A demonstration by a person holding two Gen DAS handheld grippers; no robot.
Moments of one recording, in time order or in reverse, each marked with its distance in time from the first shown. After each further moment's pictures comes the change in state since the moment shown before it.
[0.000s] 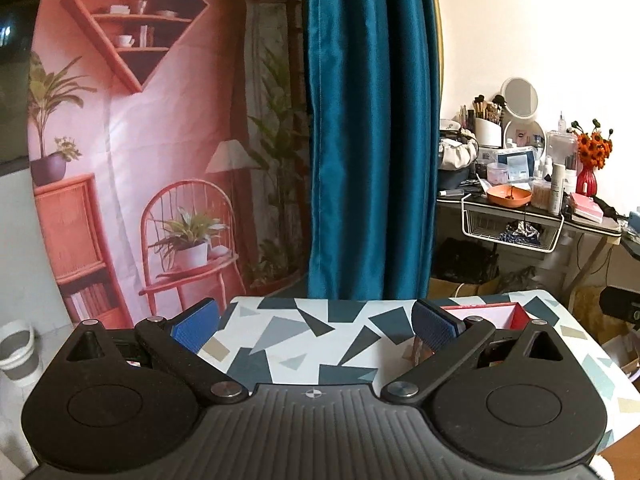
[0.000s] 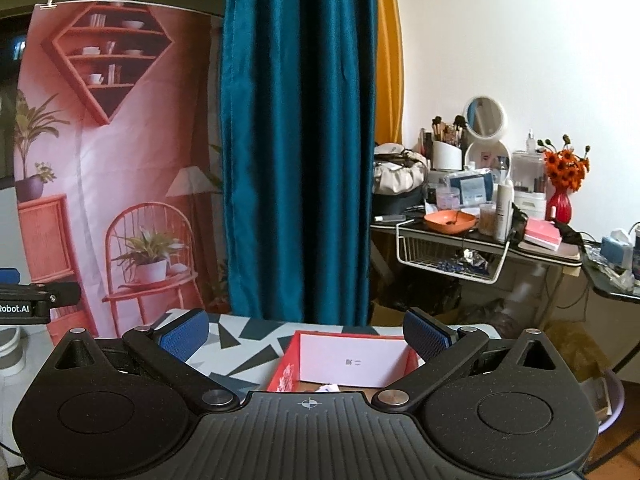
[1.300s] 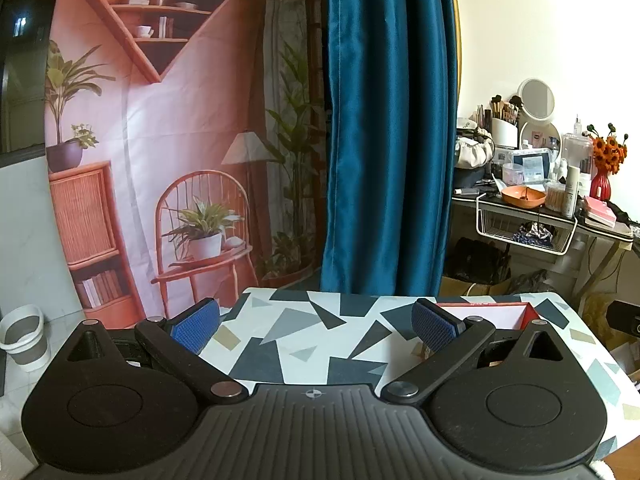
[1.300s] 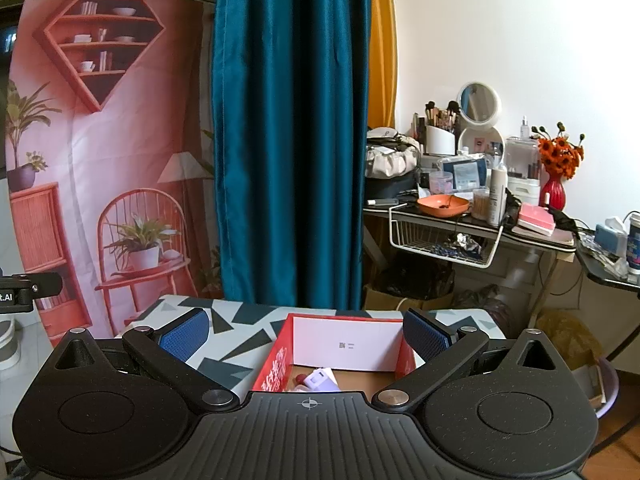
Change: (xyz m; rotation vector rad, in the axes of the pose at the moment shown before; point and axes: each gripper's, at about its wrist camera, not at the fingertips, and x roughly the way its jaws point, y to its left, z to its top) left arm -0.002 0.001 -0.005 -0.030 0.011 0.044; right arm 0.007 -0.003 -0.009 0.010 0.042 -0.025
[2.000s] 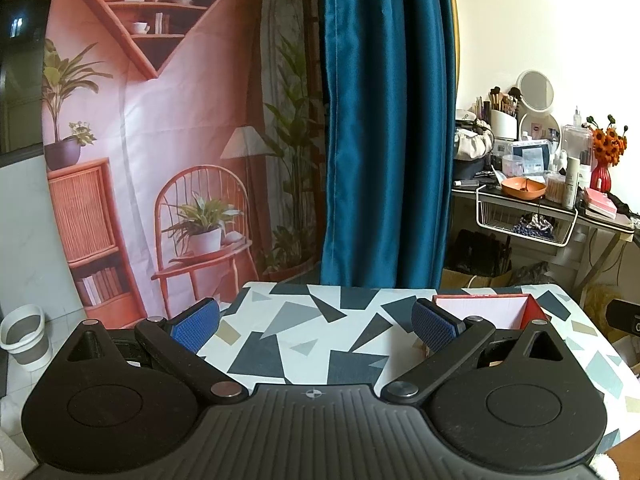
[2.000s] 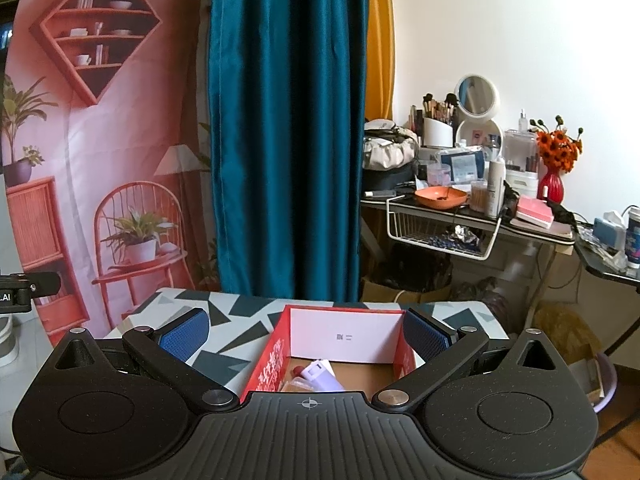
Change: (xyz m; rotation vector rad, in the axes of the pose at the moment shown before) left arm 0.001 0.000 -0.001 0.013 0.020 0.000; right arm 0.002 -0.001 -0.007 0.001 0.023 -0.009
